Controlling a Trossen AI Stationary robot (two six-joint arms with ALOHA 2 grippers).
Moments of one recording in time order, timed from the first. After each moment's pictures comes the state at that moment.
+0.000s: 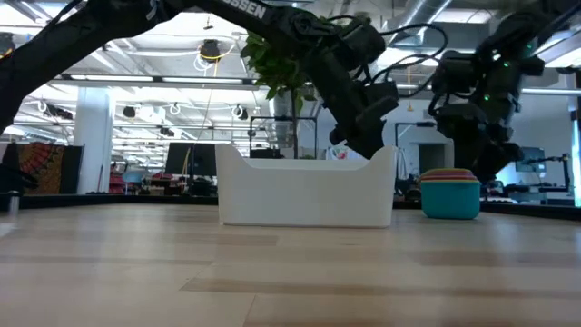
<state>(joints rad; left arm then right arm) 0.21 2.35 2.06 -0.51 -0.02 0.09 -0.67 1.09 0.59 -0.70 -0.21 0.38</state>
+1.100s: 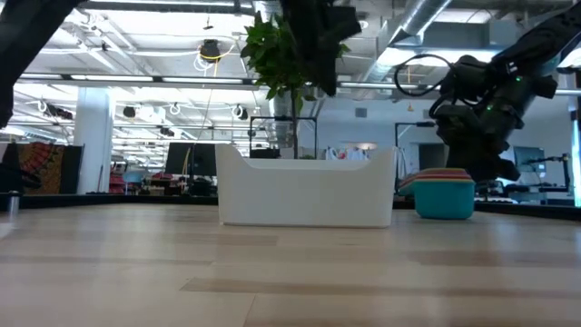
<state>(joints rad) 0.11 2.06 2.06 -0.88 -0.43 -0.09 -0.68 1.05 0.40 -0.43 -0.28 0.46</state>
